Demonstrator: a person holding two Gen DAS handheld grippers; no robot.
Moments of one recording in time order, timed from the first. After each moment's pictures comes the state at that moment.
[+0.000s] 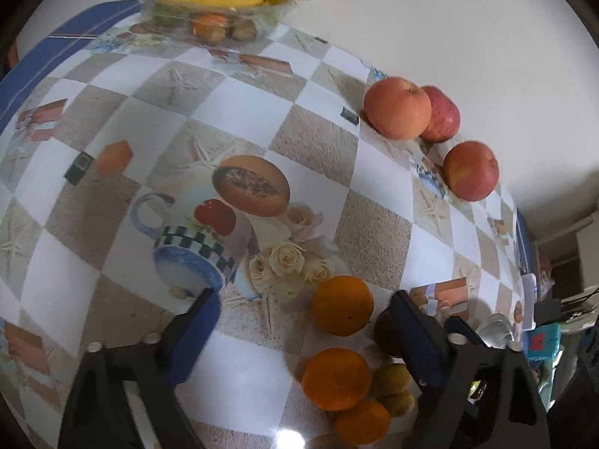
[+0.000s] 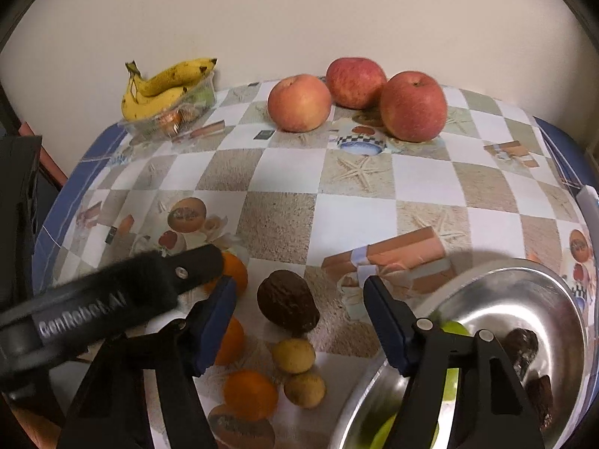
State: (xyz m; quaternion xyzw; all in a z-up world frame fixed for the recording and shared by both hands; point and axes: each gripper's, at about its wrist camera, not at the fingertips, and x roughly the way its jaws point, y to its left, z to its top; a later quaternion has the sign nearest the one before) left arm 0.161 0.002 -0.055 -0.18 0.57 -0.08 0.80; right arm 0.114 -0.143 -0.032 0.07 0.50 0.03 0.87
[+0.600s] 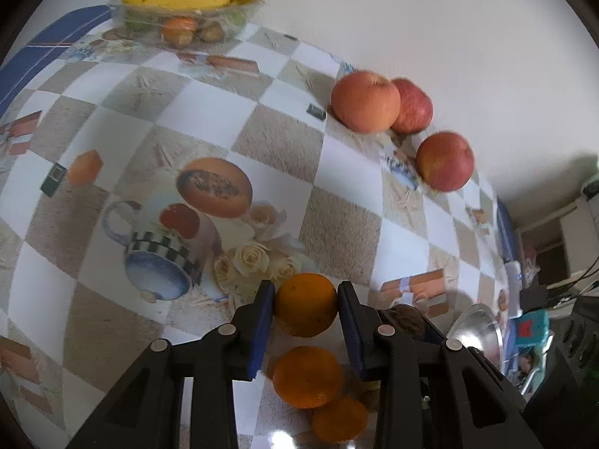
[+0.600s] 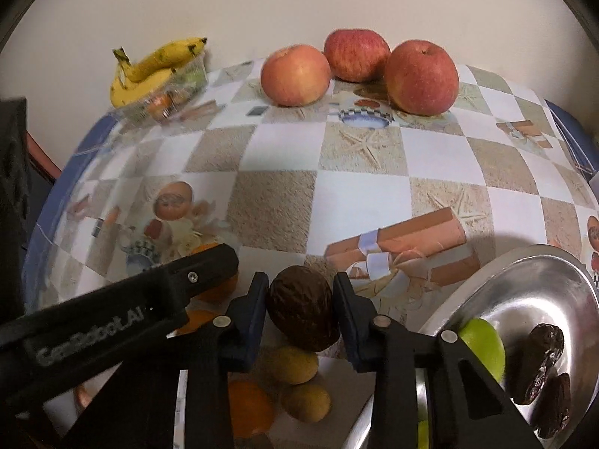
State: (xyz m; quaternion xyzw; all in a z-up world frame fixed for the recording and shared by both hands) left arm 0.158 -0.003 -0.042 -0.19 0.56 -0.13 0.80; right arm 0.117 -0.145 -0.042 0.09 0.50 0.04 0.86
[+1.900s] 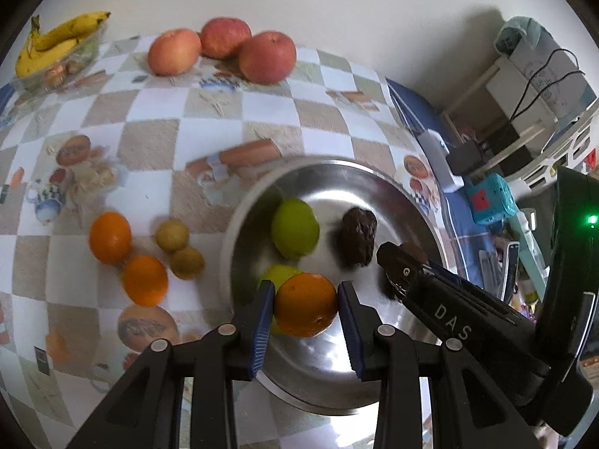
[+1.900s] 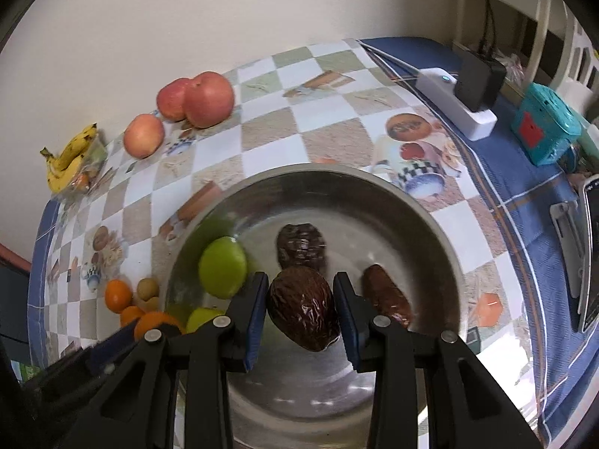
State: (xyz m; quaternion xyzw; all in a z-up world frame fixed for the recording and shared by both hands) left arm 0.044 -0.138 -0.001 -0.06 0.58 -0.26 0.77; right arm 0.006 -0.289 -0.007 0.20 0.51 -0.14 0.82
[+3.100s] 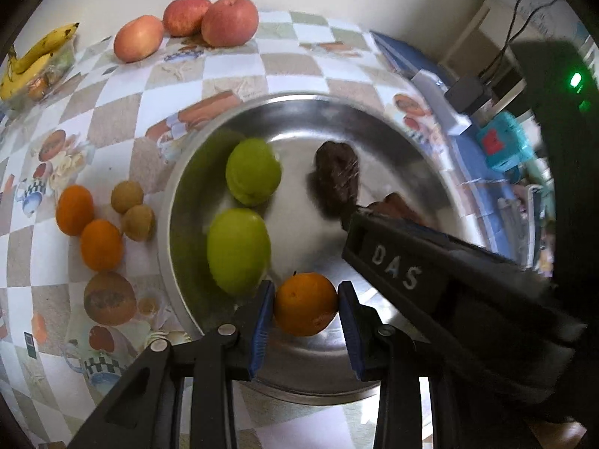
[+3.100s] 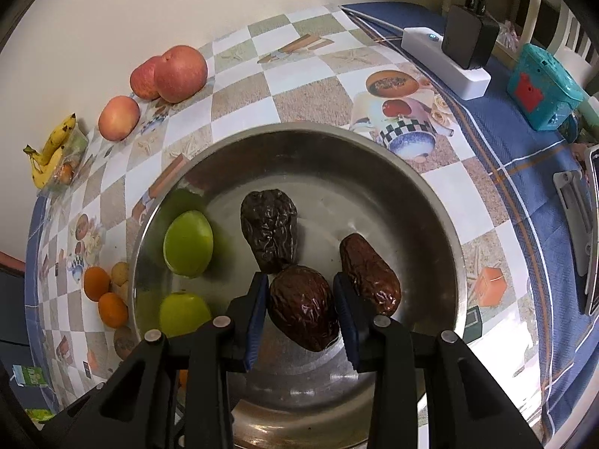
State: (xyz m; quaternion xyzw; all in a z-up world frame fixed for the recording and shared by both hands) left arm 0.009 -0.183 -0.028 0.03 0.59 -0.25 0.77; right arm 0.004 -0.298 -0.031 0.22 0.55 -0.14 0.79
